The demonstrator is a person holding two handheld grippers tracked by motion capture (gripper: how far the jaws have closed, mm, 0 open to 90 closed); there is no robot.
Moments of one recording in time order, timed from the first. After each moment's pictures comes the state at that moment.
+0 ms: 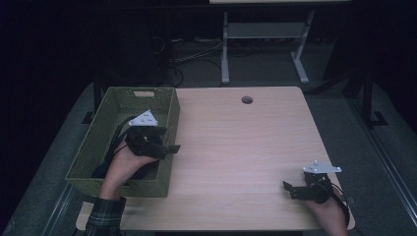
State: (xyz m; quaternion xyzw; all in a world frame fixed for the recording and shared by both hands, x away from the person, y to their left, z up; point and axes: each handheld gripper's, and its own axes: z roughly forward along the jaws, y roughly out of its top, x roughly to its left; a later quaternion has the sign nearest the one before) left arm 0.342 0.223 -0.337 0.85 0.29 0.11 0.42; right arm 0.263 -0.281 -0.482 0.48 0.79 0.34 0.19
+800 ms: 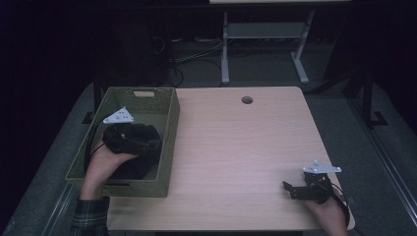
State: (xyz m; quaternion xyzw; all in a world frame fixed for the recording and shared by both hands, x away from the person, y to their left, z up) left arm 0.341 0.276 -0.328 0.83 0.33 0.14 0.42; right arm 0.263 -0.281 -0.482 0.48 0.79 0.34 0.19
